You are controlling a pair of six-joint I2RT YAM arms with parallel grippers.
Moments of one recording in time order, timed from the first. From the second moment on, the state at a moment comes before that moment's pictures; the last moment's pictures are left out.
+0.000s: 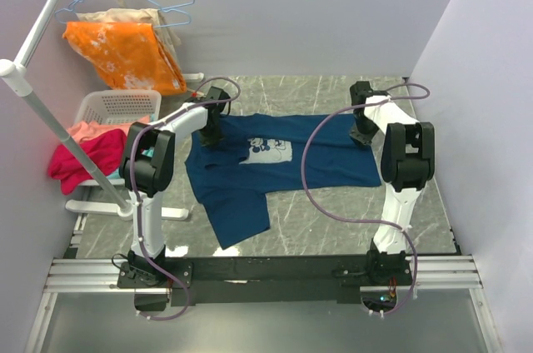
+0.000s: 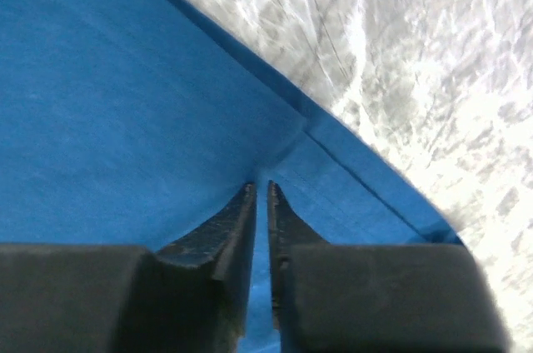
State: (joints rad) left arm -0.35 2.08 1.56 -0.74 -0.30 -0.70; right arm 0.04 2.07 1.58 -0.90 0.39 0.76
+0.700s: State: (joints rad) left arm -0.34 1.93 1.55 -0.72 -0.29 -0.65; right arm 0.11 1.82 1.54 -0.89 0.40 0.75
